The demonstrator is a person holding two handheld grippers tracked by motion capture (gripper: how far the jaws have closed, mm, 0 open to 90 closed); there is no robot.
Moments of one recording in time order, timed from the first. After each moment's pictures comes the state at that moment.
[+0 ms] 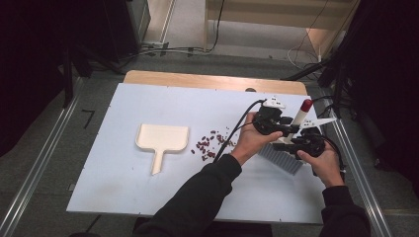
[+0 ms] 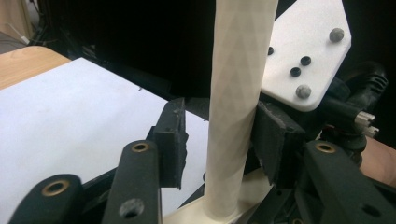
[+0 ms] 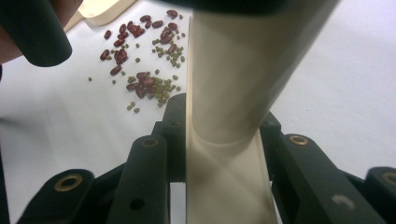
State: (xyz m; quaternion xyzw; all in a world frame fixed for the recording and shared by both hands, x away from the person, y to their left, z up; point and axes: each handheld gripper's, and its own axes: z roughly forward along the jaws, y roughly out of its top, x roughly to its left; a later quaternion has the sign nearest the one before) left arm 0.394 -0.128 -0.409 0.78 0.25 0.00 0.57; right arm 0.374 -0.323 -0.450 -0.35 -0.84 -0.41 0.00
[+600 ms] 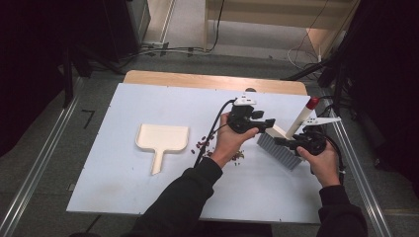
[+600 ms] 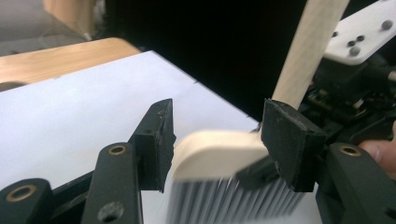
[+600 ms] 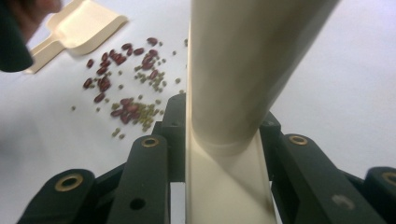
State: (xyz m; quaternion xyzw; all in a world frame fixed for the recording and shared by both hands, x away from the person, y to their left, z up) left arm 0.387 -0.052 -0.416 0.74 0.34 0.05 0.57; right arm 0.374 -0.323 -0.447 -0.39 -0.81 -0.43 -0.04
